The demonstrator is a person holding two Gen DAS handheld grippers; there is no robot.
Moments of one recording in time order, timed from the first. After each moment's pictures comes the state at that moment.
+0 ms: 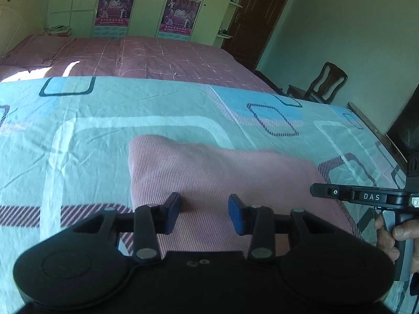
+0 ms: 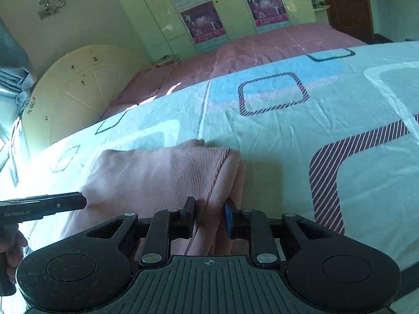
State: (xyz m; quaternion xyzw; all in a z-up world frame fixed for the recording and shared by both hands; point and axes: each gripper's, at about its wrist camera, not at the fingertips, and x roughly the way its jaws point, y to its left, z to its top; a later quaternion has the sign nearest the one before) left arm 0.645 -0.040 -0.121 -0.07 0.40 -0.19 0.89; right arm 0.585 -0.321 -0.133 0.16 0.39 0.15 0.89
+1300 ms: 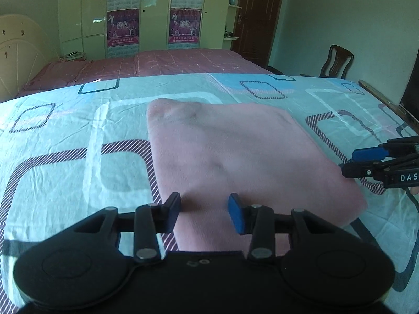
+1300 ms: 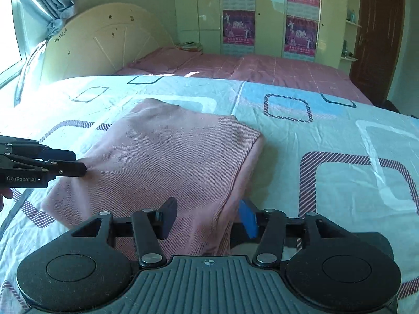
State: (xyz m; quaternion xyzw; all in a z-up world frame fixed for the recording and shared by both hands) left arm 0.492 -0.041 -0.109 0.01 0.38 -0.14 0.91; right arm 0.452 -0.279 -0.092 0.00 0.39 0.18 0.90
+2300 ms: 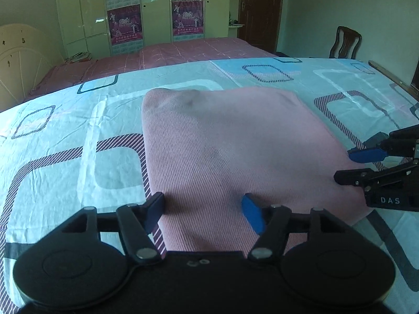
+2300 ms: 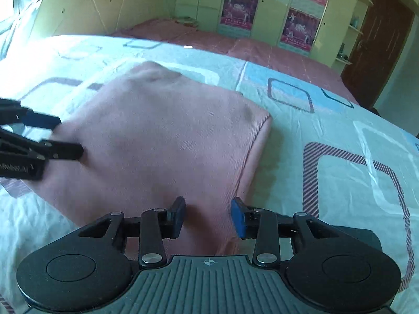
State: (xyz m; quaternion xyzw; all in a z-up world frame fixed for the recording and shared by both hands) left arm 0.503 -0.075 -0.119 0.06 0.39 -0.12 0.91; right arm 0.461 -0.235 -0.126 -0.12 0.42 0.13 0.89
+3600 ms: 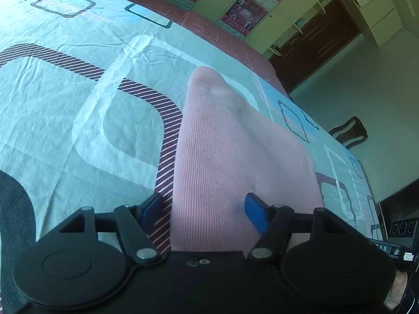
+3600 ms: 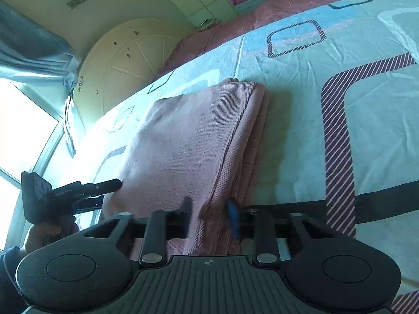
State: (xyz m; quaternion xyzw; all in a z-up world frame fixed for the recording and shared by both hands) left arm 0.549 0.003 -0.148 -0.26 0.44 -0.10 0.85; right arm 0.524 -0.350 -0.148 0.22 0.46 0.28 0.81
